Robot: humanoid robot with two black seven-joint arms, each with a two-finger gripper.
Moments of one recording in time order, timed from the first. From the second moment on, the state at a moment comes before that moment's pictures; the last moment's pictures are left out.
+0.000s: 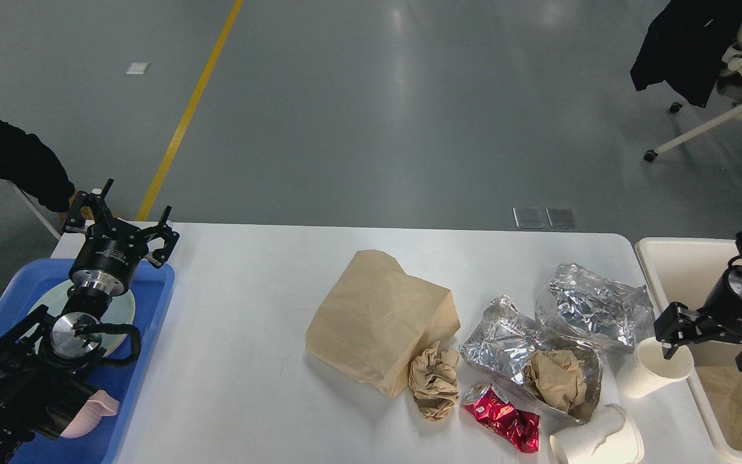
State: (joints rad) left arm -0.59 0.26 -1.03 -0.45 -0.12 -0.53 -0.24; right arm 1.47 -0.57 -1.16 0.89 -0.42 0.77 -0.03
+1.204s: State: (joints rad) left arm -0.59 0.26 -1.03 -0.45 -0.12 -0.53 -0.24; right arm 1.31 -0.57 -1.15 0.87 -0.38 0.52 -0.03
